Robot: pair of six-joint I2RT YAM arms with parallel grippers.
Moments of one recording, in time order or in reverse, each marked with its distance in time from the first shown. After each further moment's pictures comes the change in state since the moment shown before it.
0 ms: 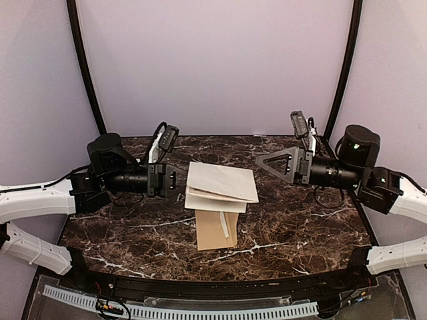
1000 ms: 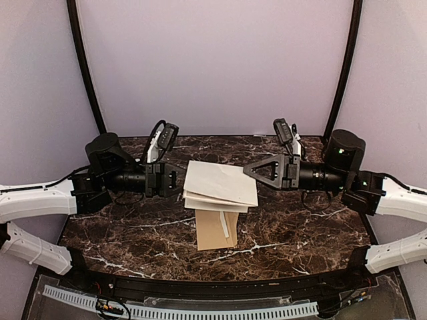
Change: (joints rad) left arm 0.000 0.009 -0.006 0.079 0.050 -0.001; right arm 0.010 0.108 -0.050 0.200 -0.143 0.119
